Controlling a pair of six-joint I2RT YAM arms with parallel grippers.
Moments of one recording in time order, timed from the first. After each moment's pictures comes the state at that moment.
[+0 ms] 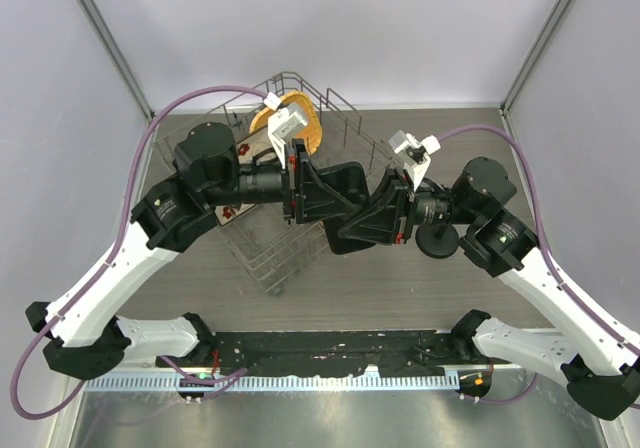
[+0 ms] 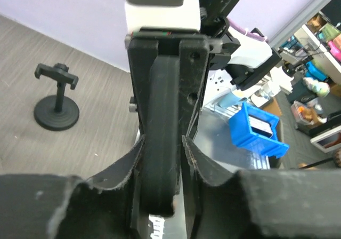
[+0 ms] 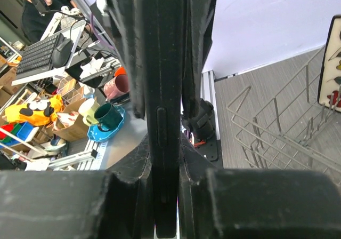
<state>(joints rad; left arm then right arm) -0.88 1.17 1.58 -0.45 0.60 -0.45 0.70 0.94 1.11 -0.01 -0.89 0.55</state>
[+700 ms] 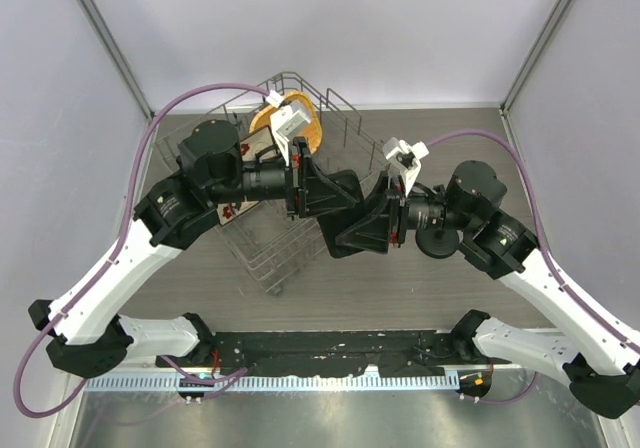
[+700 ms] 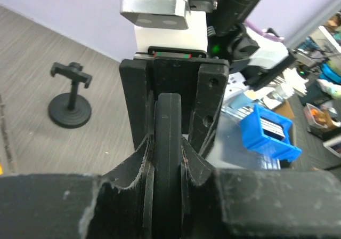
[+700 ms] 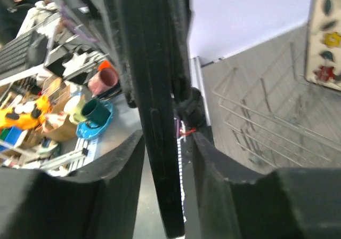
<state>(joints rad) -0.87 1.21 1.61 -0.46 0.61 -0.42 0.72 0.93 1.09 -0.09 -0.86 0.51</state>
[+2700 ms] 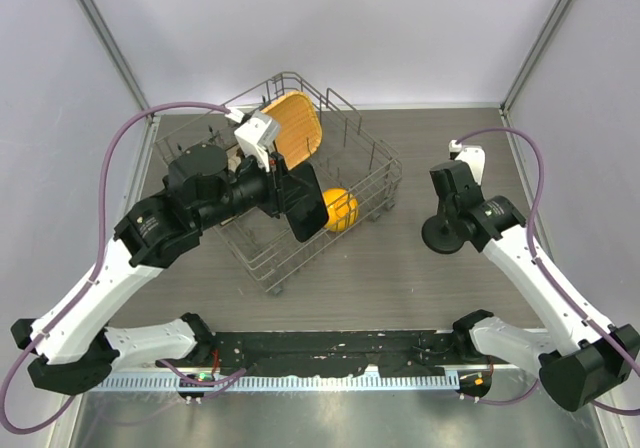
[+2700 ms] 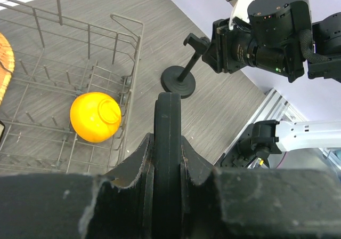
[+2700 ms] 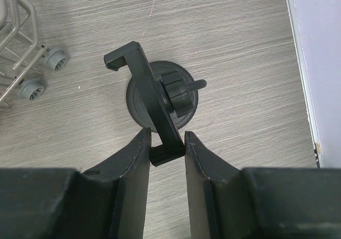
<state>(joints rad) -0.87 1.07 1.49 -0.64 0.04 -0.35 0.42 1.05 1.04 -0.86 0.59 0.38</state>
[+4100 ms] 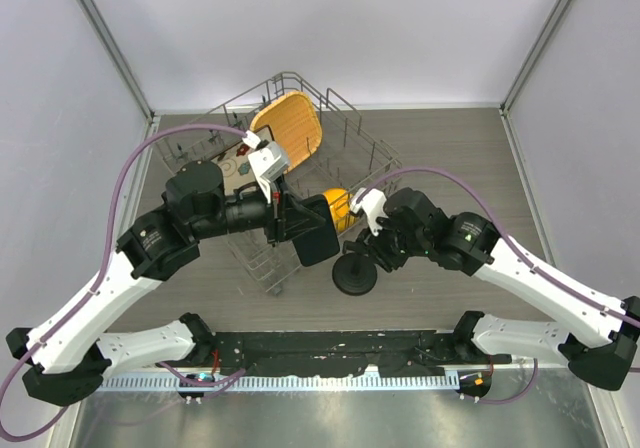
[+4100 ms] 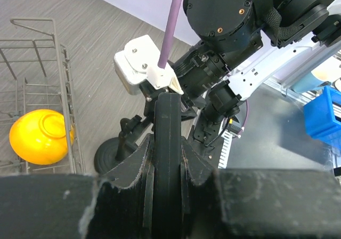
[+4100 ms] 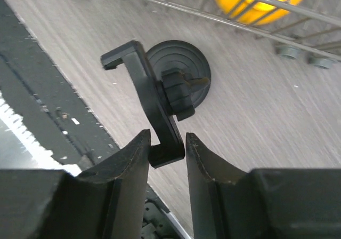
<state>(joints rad) -0.87 0.98 1.32 -0.51 0.39 -0.24 0.91 1.06 1.11 -0.88 -0.04 -0.03</state>
